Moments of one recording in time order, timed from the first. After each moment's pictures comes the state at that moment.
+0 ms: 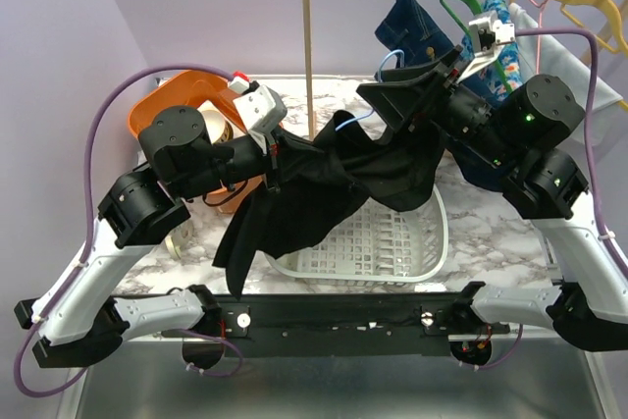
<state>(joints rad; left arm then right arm) -0.87 1.05 1.65 -0.63 0.27 -0.08 0.80 1.18 1.74 -0.32 -0.11 0.35</state>
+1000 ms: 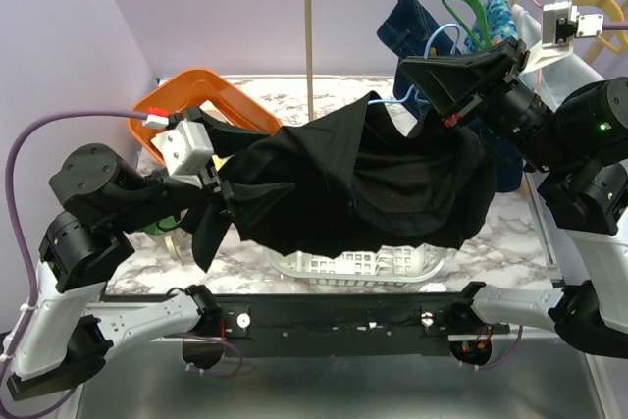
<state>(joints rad) -0.87 0.86 1.62 -0.61 0.29 0.03 0.79 1.15 1.90 -0.35 -0.12 0.35</state>
